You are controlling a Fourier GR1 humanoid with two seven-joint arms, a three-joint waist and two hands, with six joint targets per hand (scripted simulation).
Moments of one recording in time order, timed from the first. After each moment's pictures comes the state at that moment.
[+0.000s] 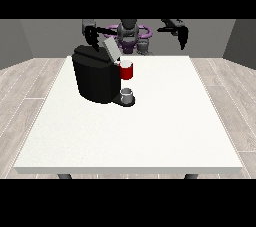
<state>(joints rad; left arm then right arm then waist) -0.29 0.04 0.19 -1.28 -0.01 -0.24 -0.08 -0.47 -0.16 -0.08 -1.17 -0.04 0.05 -0.03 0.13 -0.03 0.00</state>
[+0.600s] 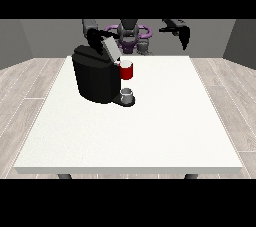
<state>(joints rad) -0.26 0.08 0.18 -1.38 0.03 -0.22 -0.06 -0.60 -0.16 -0.09 -1.08 0.00 0.06 -0.06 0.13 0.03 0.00</state>
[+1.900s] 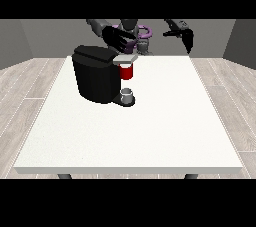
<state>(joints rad) -0.26 0.13 0.17 -1.35 0.05 -0.20 -0.08 -0.79 -0.10 -0.01 -1.00 0.13 0.02 -0.05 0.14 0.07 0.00</state>
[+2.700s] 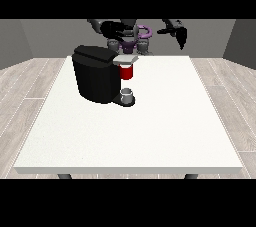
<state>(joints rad) -0.18 0.09 0.15 -1.32 0.03 -0.17 -0.18 -0.58 -0.01 0.11 -1.10 0.00 0.05 -0.17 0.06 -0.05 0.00</state>
